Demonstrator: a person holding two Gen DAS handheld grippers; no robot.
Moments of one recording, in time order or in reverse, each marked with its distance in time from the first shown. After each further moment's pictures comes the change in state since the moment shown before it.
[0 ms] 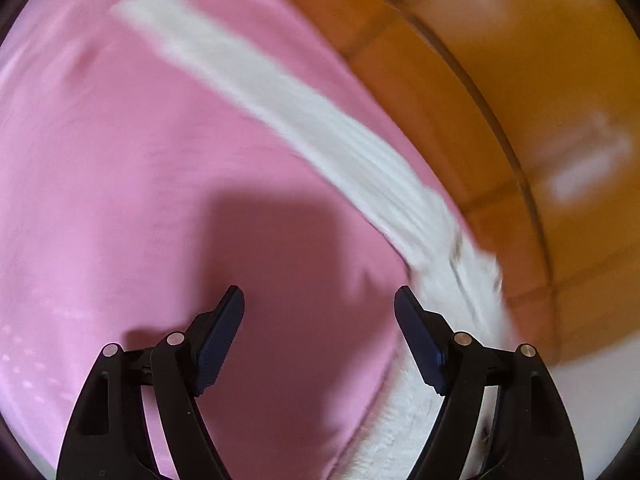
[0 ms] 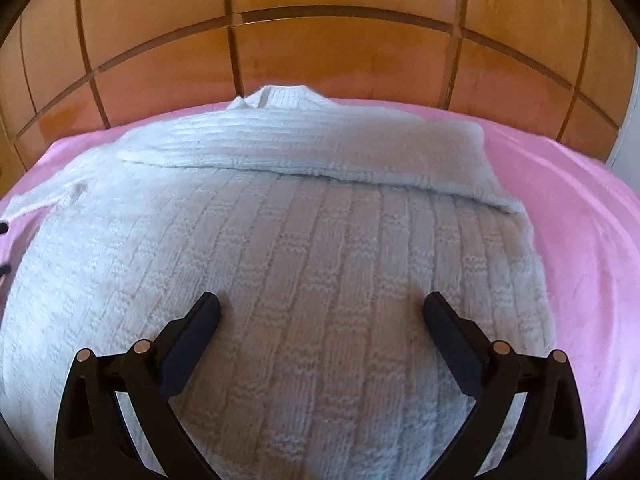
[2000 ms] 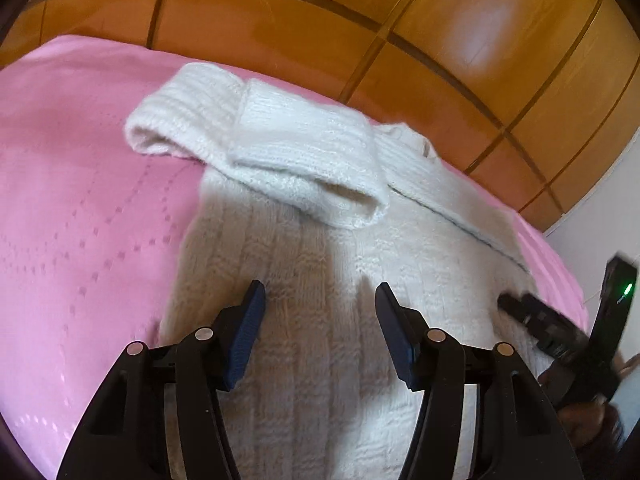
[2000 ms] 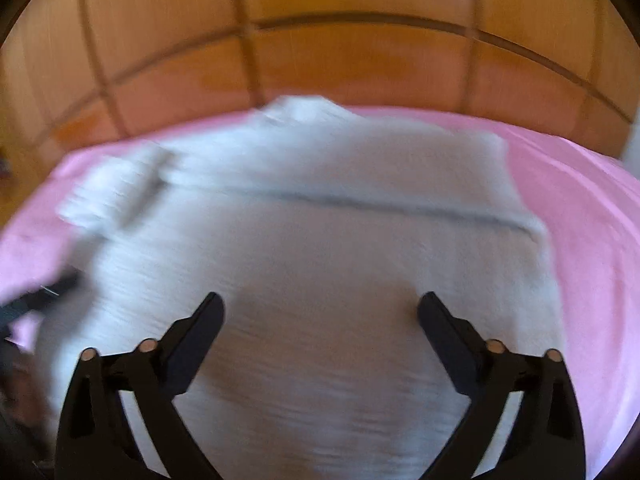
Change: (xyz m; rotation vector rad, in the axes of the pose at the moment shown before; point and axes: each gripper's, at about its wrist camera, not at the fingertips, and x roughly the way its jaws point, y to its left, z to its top) left arm 0.058 -0.134 -0.115 0.599 0.085 -0.122; right arm -0.014 0.016 0.024 -0.019 -0.009 0.136
